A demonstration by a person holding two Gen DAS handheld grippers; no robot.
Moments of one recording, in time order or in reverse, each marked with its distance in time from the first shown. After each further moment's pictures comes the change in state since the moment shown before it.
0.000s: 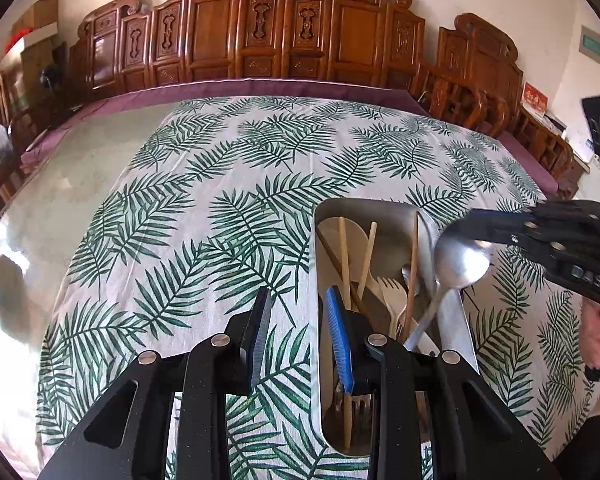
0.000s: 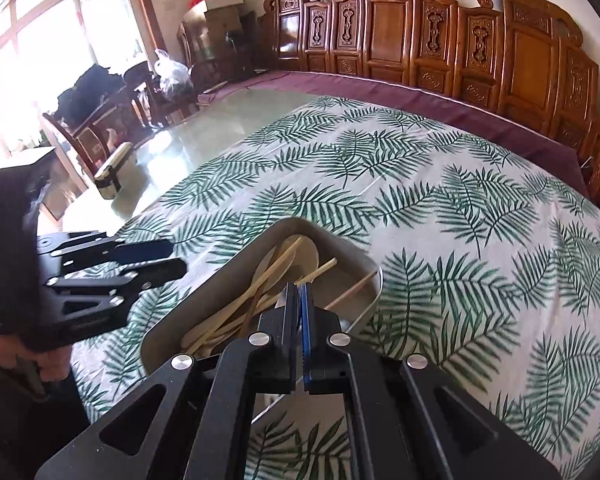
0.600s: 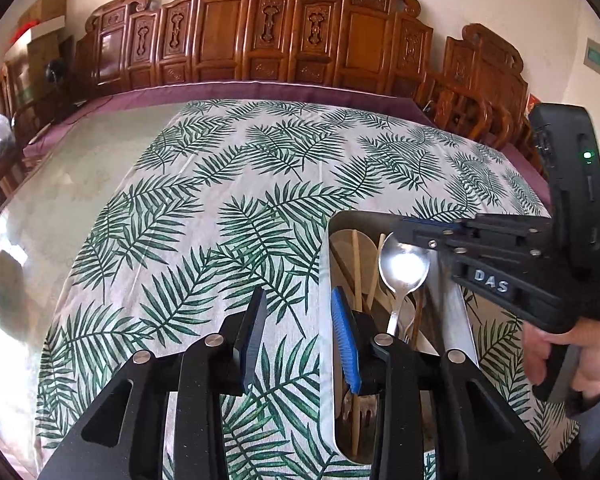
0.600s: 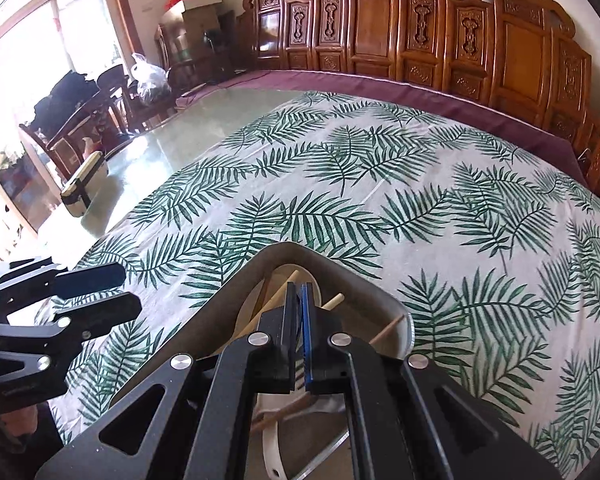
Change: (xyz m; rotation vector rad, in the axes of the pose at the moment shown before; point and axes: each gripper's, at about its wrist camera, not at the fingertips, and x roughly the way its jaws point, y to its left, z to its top) left arm -0.001 0.012 0.006 -0.033 -0.013 -0.003; right arm 0.060 0.007 0.014 0.060 -0.007 -0.042
